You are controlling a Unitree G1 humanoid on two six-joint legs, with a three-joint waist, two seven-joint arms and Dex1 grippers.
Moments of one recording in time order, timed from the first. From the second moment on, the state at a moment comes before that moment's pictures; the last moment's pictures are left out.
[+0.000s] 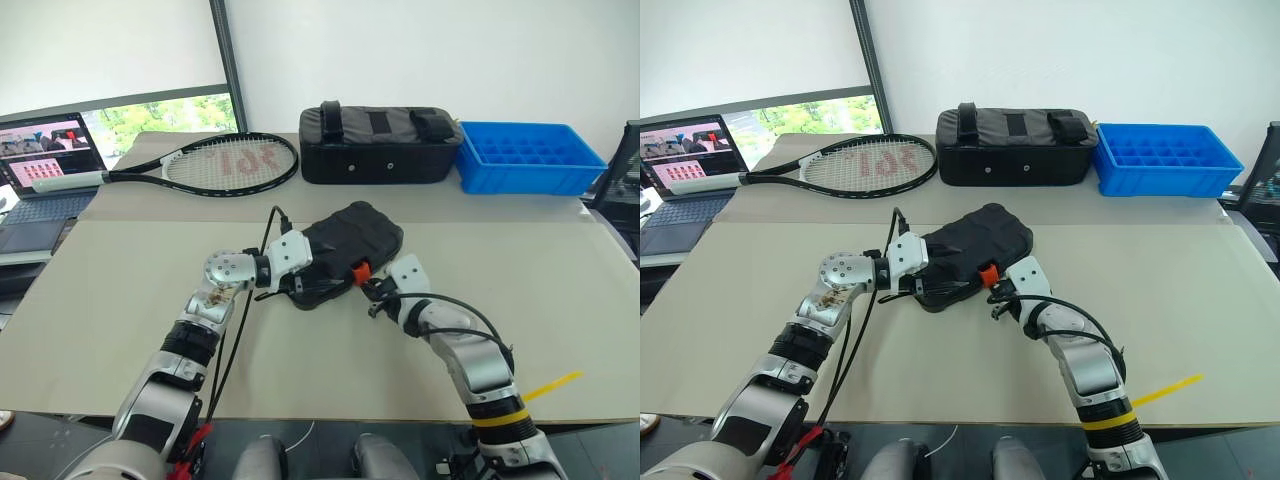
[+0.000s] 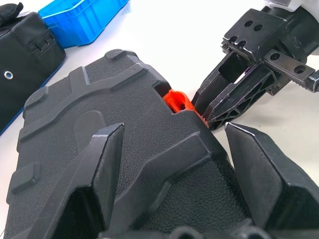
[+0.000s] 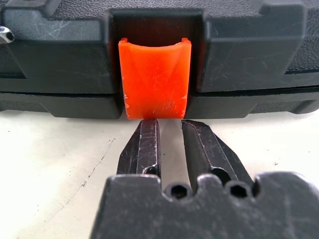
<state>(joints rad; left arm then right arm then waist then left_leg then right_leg) -0.66 0.34 -0.23 0.48 -0.07 -0.17 -1.06 -0.28 -0.29 0.15 -0.14 0.08 0.59 0.42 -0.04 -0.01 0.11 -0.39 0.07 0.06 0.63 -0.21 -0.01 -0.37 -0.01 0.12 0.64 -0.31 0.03</state>
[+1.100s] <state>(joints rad) 0.04 0.56 0.15 -0.12 -0.31 0.23 -0.84 -0.05 -0.69 -0.22 0.15 0.37 0.06 1.11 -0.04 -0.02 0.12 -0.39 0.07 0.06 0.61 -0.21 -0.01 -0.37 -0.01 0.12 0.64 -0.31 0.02</state>
